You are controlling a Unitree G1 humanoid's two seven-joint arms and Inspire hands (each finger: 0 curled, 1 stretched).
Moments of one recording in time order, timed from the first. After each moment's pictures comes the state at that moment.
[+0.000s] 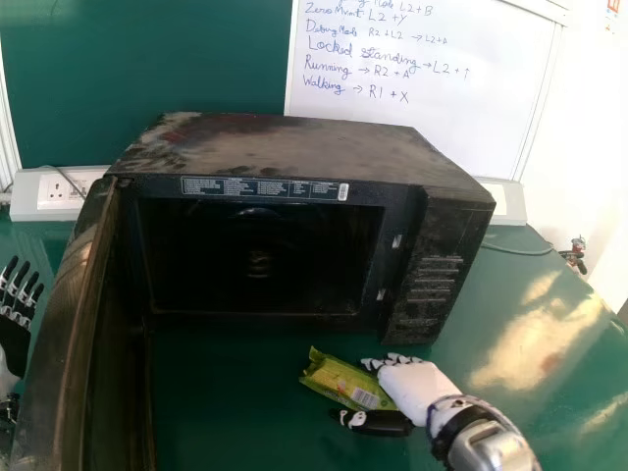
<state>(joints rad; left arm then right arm) -0.19 0.34 0.68 0.68 -0.67 -0.39 -0.75 -0.04 -0.71 0.22 -0.45 -0.98 0.13 0.58</state>
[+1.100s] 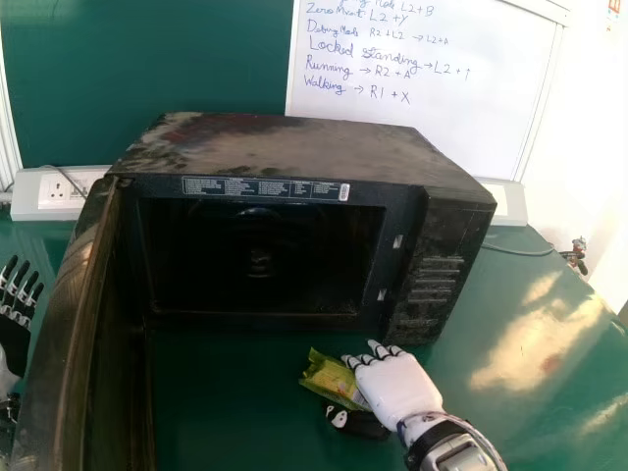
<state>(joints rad) -0.19 0.34 0.68 0.68 -0.67 -0.40 -0.75 -0.02 -0.66 0.27 -0.39 -1.23 0.00 0.42</state>
